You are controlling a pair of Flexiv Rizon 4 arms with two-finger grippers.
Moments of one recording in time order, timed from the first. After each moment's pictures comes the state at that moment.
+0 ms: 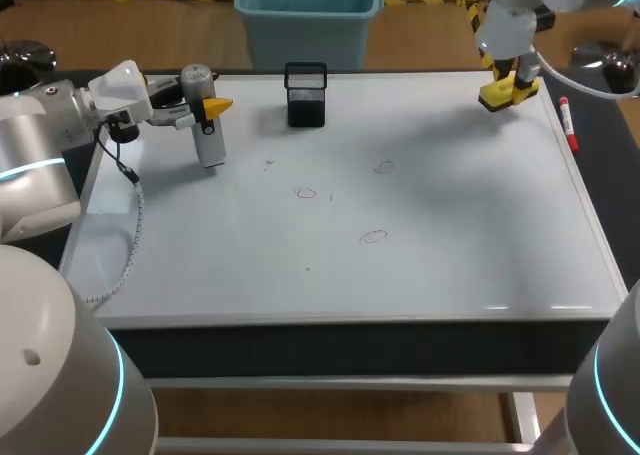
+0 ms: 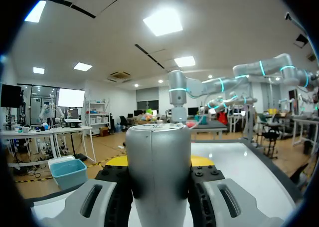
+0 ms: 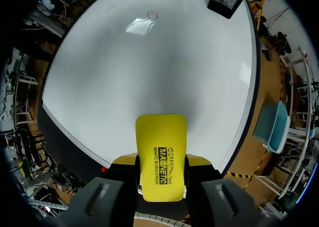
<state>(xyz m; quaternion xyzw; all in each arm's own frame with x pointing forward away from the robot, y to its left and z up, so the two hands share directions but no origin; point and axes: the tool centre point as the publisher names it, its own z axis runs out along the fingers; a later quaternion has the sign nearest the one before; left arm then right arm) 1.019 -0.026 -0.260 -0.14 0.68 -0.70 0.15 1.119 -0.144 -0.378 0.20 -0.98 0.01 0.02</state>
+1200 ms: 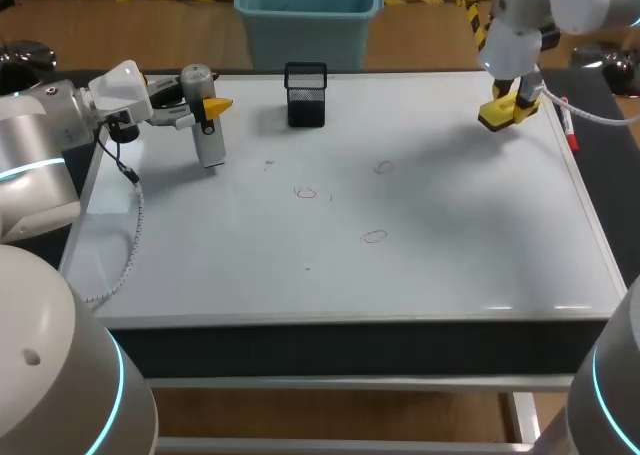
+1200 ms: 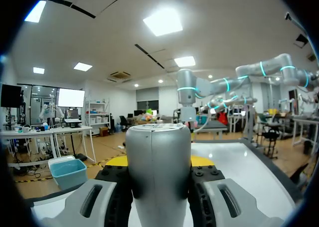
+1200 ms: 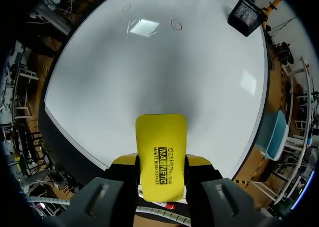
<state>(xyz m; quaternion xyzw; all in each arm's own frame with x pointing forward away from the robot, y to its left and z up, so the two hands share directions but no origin) 1.019 -0.026 -0.260 -0.14 0.68 -0.70 0.15 1.072 -0.132 -0.379 0.22 -0.98 0.00 0.01</state>
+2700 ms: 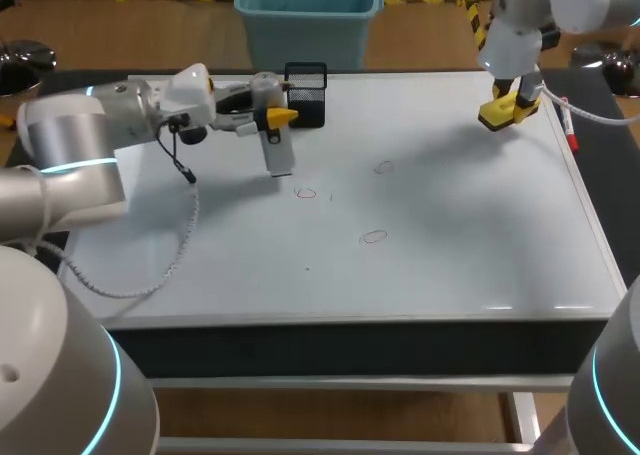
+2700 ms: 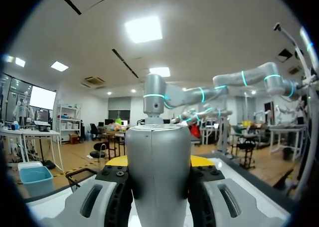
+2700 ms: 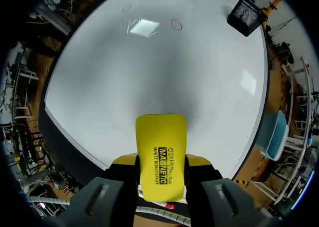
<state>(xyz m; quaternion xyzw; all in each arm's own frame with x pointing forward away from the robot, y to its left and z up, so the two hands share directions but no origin) 0.977 -0.147 -0.247 -0.05 0.65 -0.75 0.05 1.072 -0.133 -0.379 0.22 -0.98 0.00 0.01</state>
